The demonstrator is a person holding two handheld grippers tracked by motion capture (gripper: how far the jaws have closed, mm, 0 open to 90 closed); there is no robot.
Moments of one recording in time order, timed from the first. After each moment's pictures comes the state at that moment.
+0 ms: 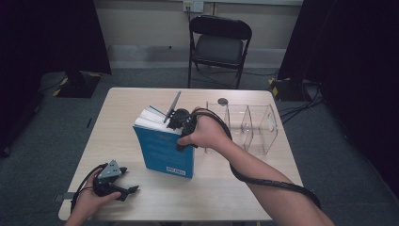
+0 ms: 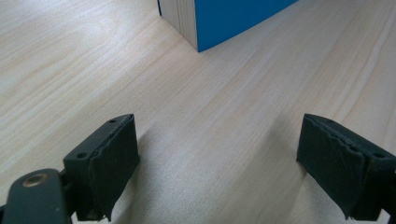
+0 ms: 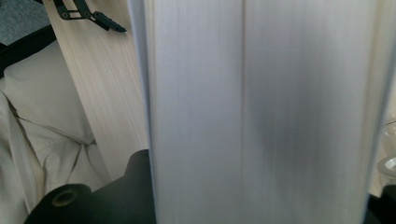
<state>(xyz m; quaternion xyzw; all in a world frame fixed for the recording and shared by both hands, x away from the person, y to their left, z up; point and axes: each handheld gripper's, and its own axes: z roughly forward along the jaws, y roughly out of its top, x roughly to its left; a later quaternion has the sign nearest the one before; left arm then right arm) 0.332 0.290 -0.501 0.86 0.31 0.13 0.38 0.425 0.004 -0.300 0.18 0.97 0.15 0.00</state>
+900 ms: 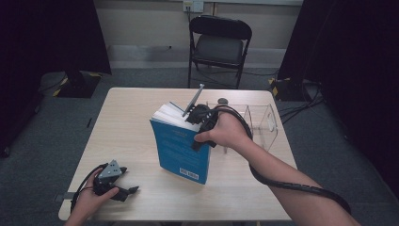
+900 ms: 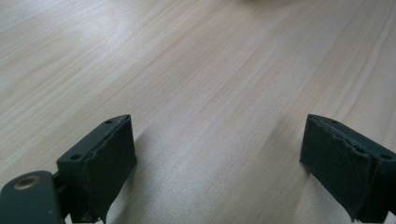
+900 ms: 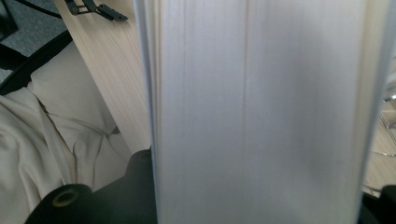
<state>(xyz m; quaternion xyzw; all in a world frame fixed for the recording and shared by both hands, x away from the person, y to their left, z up) 0.332 0.289 -0.502 0.86 0.31 0.13 0.38 0.415 -0.046 -0.273 0.25 0.96 0.15 -0.02</state>
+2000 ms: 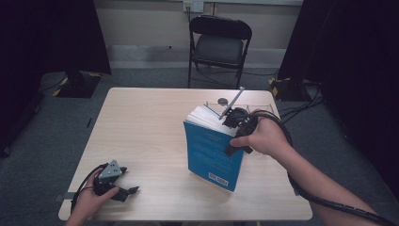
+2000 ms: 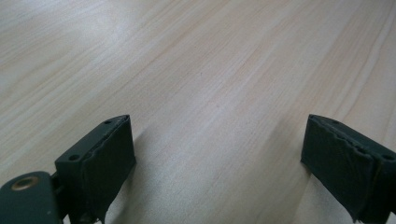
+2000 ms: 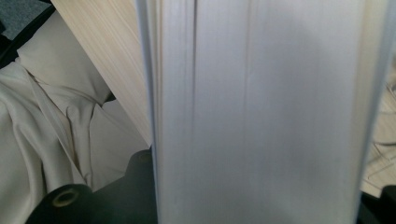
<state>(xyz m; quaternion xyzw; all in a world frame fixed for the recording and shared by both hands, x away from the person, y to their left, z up) 0.332 0.289 -0.501 0.86 0.31 0.13 0.37 0.394 -0.127 -0.260 0.30 0.94 0.13 -0.02</state>
